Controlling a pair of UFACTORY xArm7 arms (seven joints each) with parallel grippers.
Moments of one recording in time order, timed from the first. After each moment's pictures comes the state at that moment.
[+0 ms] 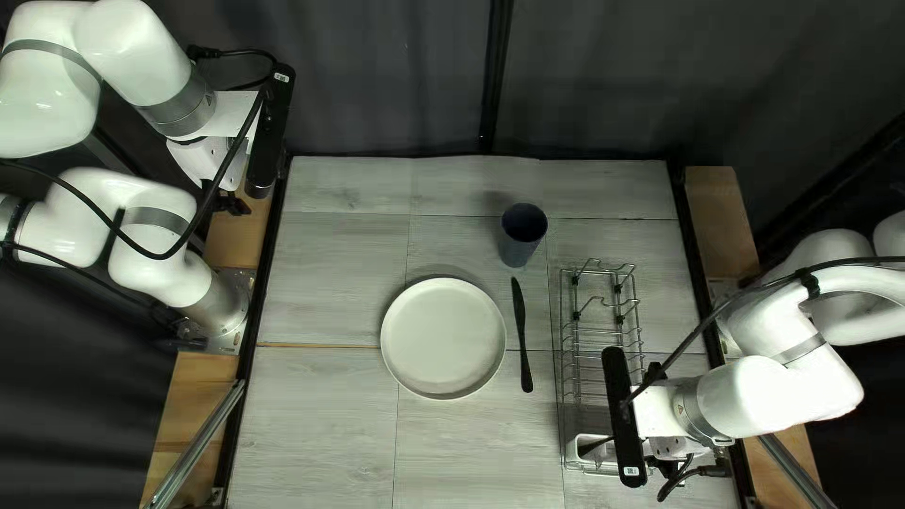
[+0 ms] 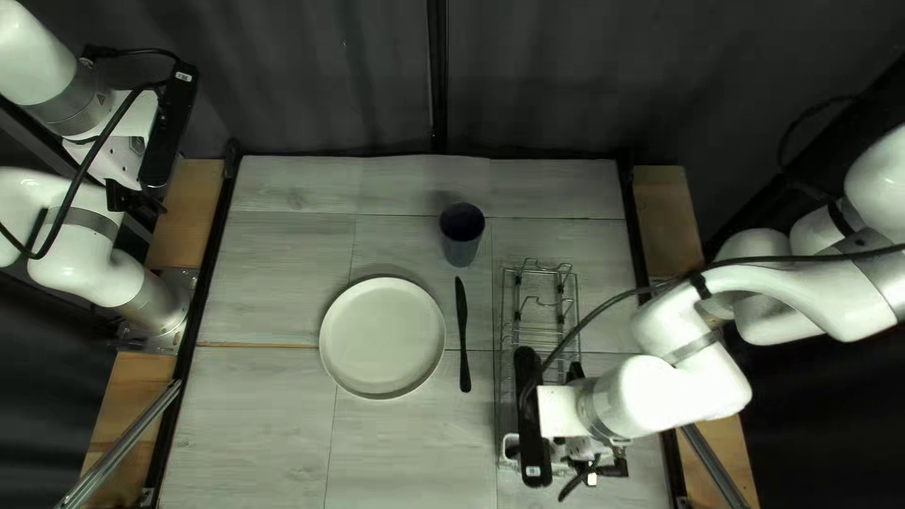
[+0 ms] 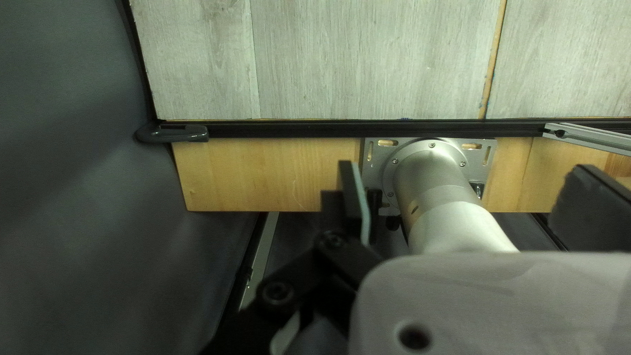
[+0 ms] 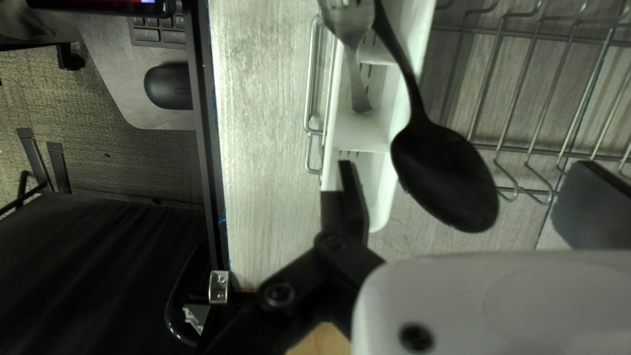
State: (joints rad) left arm 0.06 -1.03 0.14 0.78 0.18 1.75 0.17; right arm 0.00 -0.41 0.64 0.58 0.31 0.84 0.40
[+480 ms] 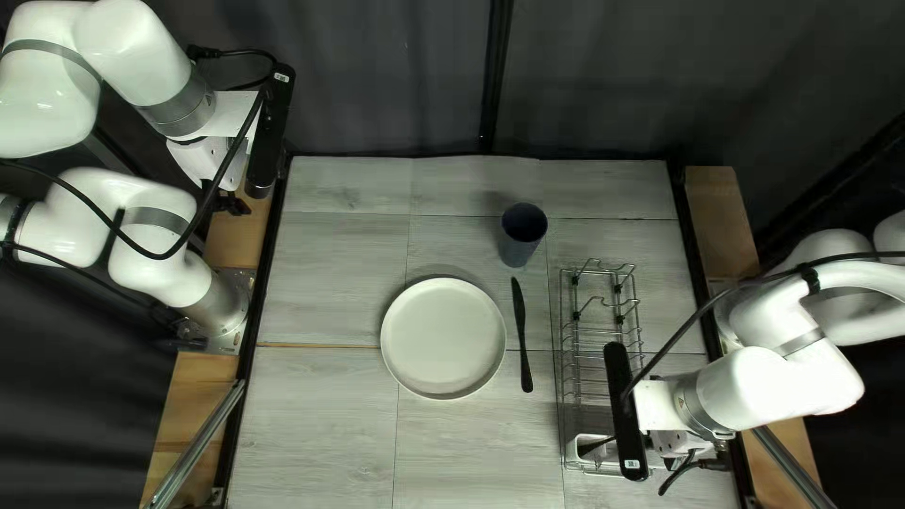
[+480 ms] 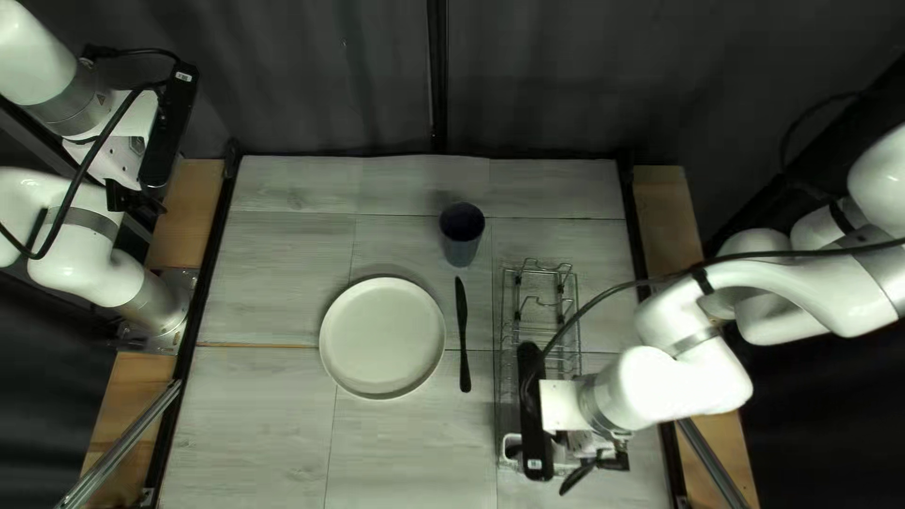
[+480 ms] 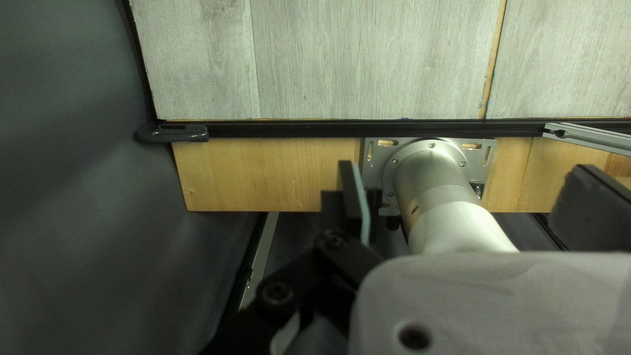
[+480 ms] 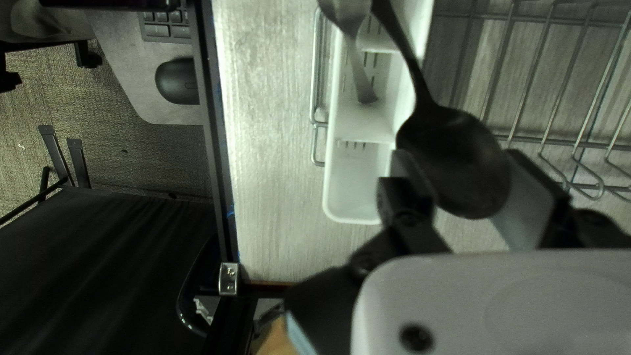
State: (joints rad) left arm 0.06 -1.03 0.14 0.78 0.18 1.75 0.17; right arm 0.02 -0.45 0.64 0.64 0.31 0.94 0.41
